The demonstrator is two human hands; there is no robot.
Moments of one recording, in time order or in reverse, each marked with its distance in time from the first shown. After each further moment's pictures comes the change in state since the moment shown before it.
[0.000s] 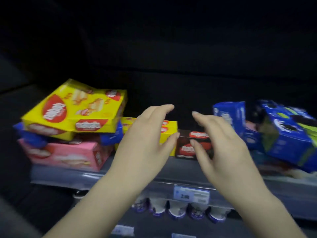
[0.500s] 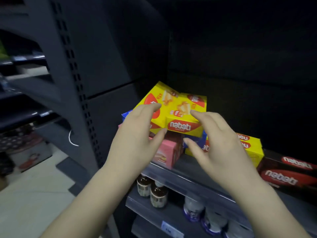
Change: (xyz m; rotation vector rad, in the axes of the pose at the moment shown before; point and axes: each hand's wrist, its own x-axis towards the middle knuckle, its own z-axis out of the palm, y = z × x) left_hand -0.061 -0.099 -0.130 0.342 0.184 -0.321; right_hand 0.059 -0.114 0.111 0.265 -0.188 -0.260
